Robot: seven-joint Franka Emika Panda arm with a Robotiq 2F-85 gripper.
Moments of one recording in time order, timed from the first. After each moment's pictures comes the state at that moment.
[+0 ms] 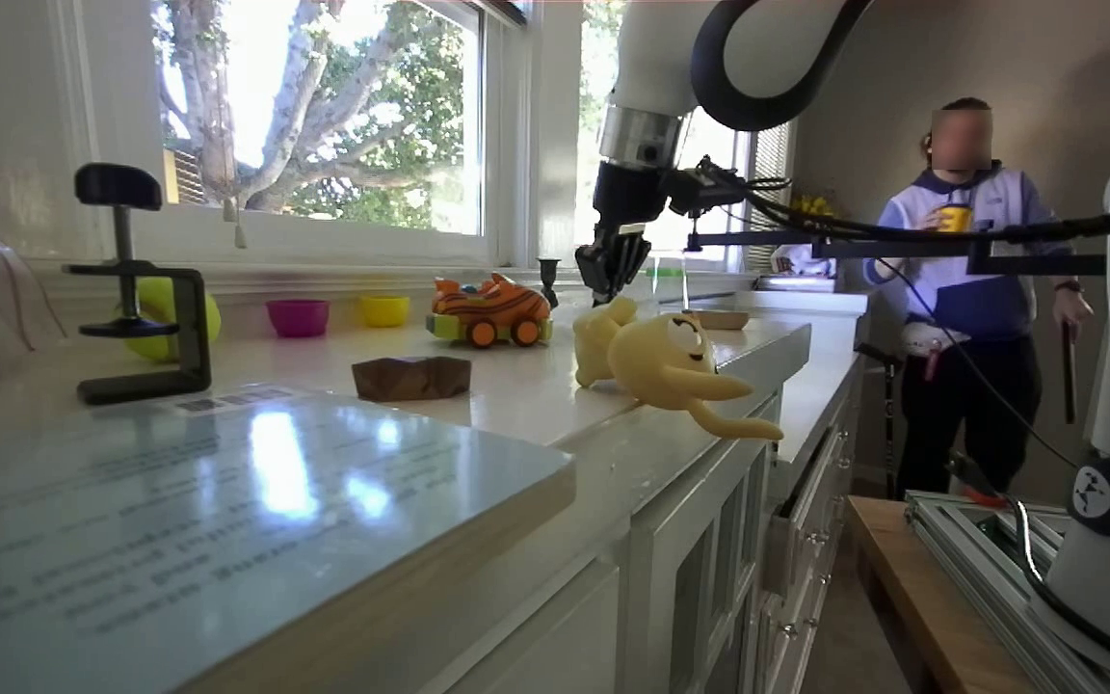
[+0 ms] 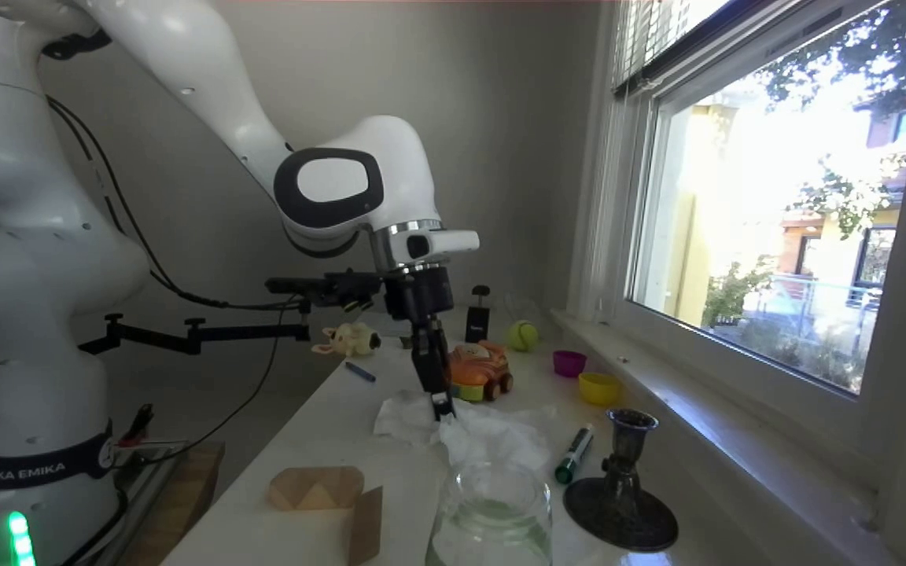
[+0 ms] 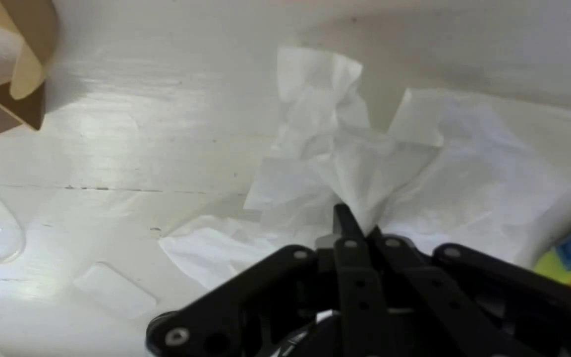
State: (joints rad) arm -0.27 -0.32 -0.02 -2.65 -0.40 2.62 0.39
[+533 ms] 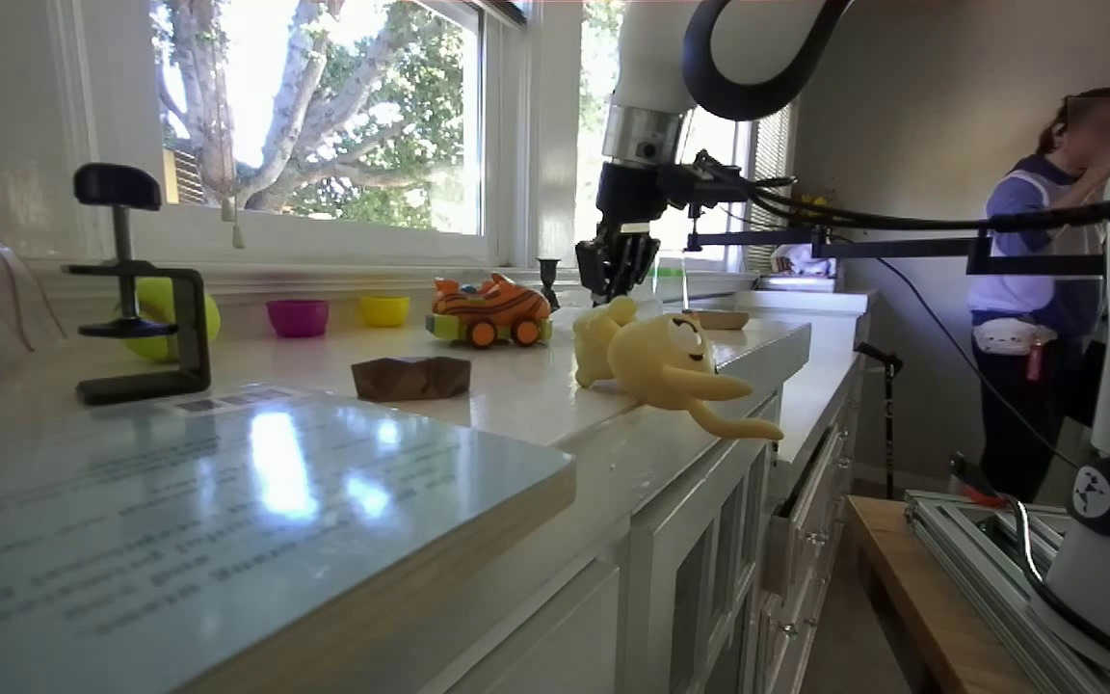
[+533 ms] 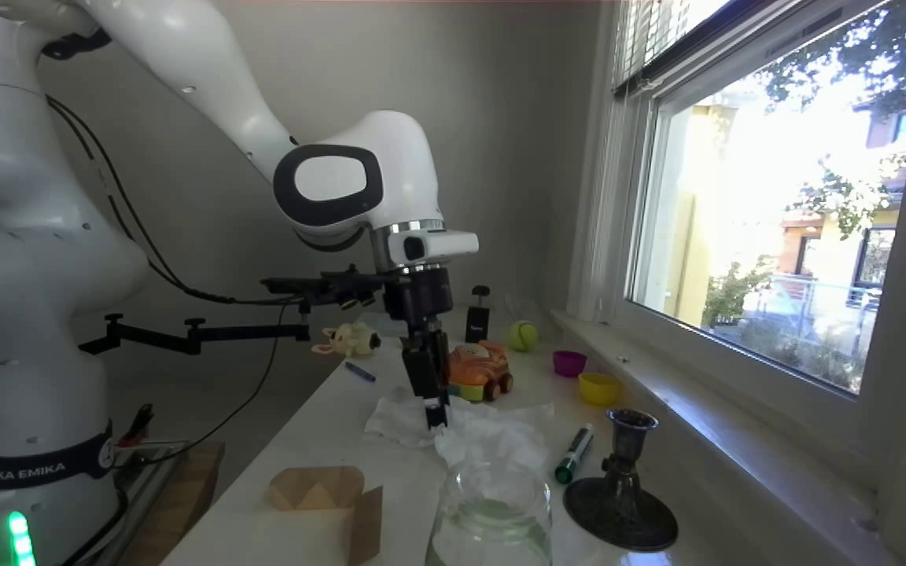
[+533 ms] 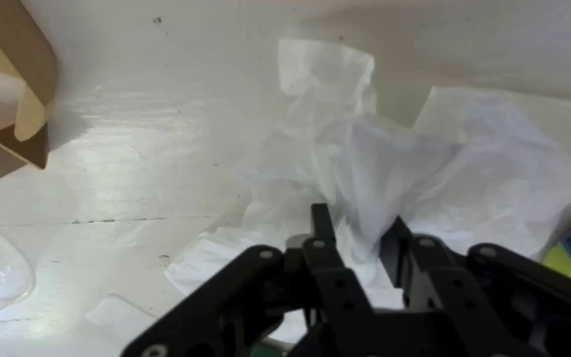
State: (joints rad) arm -0.26 -0.32 -0.03 -2.64 -0.32 2.58 0.39
